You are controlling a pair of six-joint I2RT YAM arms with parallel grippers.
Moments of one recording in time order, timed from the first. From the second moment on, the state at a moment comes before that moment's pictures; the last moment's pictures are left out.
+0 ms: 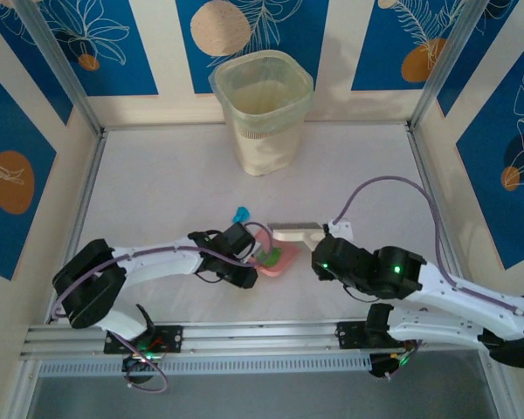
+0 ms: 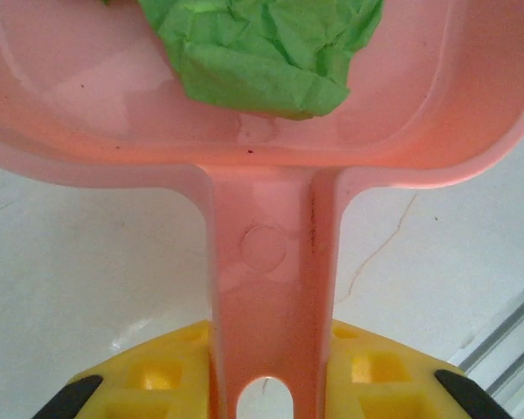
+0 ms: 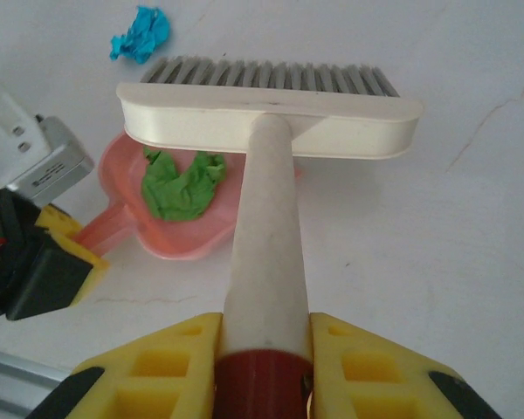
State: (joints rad) left arm -0.94 1.49 0.81 -0.51 0.24 -0.44; right arm 1.15 0.80 0.90 -1.09 0.45 0.95
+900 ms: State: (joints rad) left arm -0.93 1.04 0.95 -0.85 0.01 -0.49; right arm 1.00 0.52 0.54 -1.04 0.56 1.11
